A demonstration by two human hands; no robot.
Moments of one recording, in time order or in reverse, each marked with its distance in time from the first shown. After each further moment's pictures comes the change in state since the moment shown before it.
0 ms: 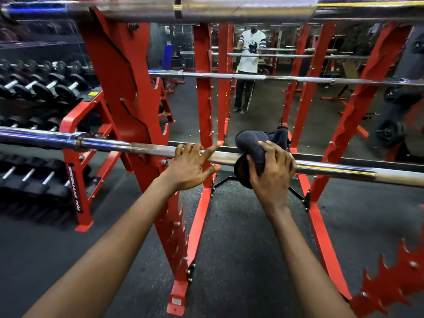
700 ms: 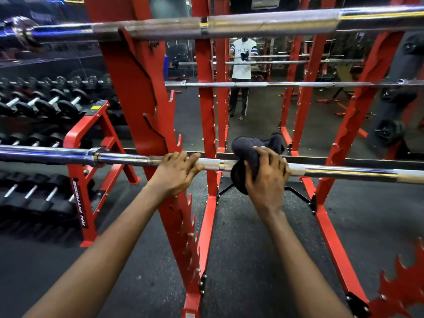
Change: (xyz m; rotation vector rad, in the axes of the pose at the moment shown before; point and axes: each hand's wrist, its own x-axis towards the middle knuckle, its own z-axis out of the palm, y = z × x) left_hand -0.023 -0.091 -0.005 0.112 0.119 -0.021; right_hand -0.006 -0.063 0.035 -0.013 -0.056 0.101
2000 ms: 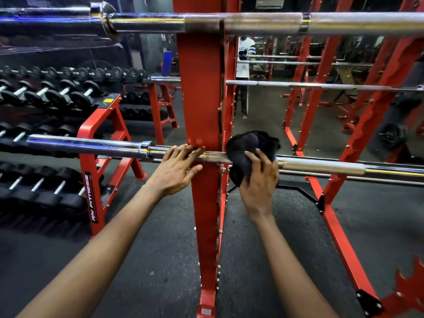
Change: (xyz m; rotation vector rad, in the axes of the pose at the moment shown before) left_hand -0.073 -0.141 -0.006 -0.140 -0.050 0.031; right_hand -0.057 -0.135 0.083 0.062 0.013 -0.022
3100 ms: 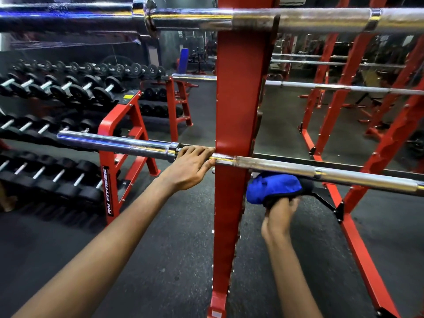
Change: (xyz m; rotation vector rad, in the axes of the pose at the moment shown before) left_hand -0.002 -0.033 -0.029 -0.211 -0.130 -0.091; right_hand -0.022 -0.060 0.014 1.250 0.230 0.983
